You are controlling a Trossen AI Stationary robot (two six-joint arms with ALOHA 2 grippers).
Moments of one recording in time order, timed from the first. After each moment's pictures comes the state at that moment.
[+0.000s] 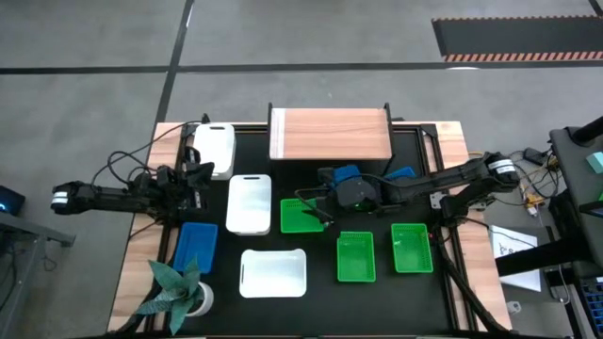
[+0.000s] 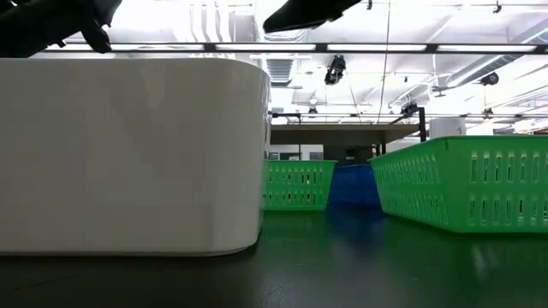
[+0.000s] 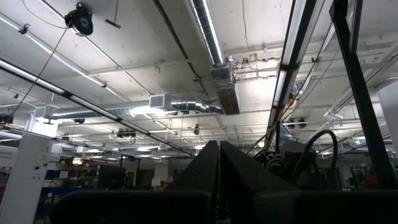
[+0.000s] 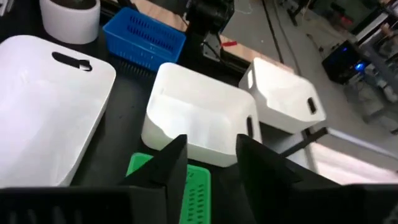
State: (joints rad) left arm 0.04 0.46 0.03 1.11 -0.17 0.14; right arm 0.14 1.57 1.21 -0.11 0.20 -0.33
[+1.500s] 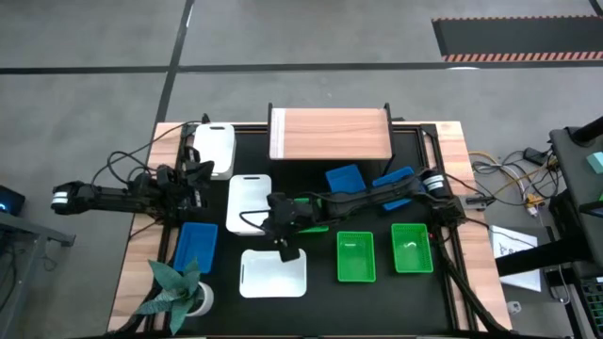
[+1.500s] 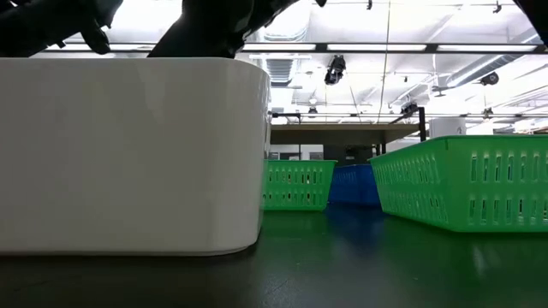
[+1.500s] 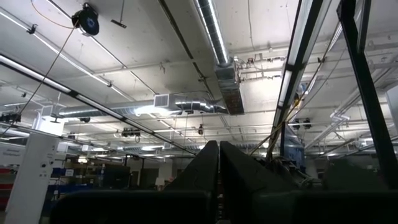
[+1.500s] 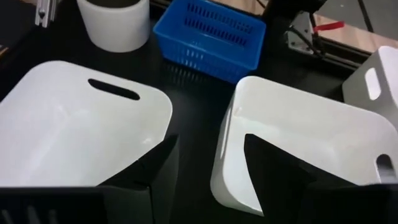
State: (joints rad) left arm 0.04 0.46 0.03 1.12 -0.20 0.14; right arm 0.15 2.10 1.75 -0.27 -0.01 -0.21
